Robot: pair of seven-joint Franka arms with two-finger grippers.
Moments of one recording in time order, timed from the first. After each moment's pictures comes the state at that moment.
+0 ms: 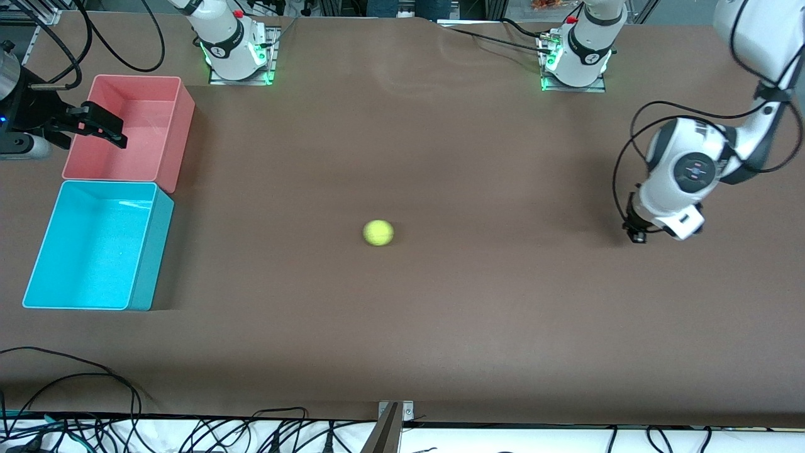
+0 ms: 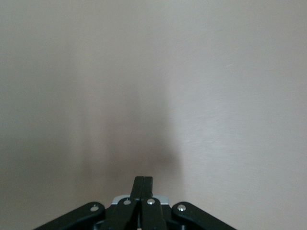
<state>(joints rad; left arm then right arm) 0.47 0.35 -0.45 -2.14 0.44 2.34 -1.74 0.03 0.02 0.03 -1.54 0.00 1.51 0.03</state>
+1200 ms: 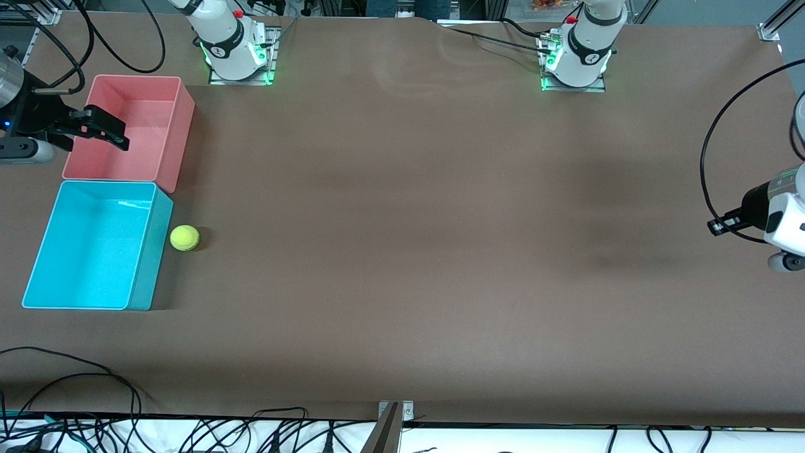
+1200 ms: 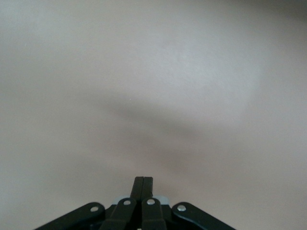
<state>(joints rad) 0.46 0.33 -0.46 -1.46 0.22 1.66 -0.34 0.03 0.03 0.03 -1.55 0.00 1.51 0.03</state>
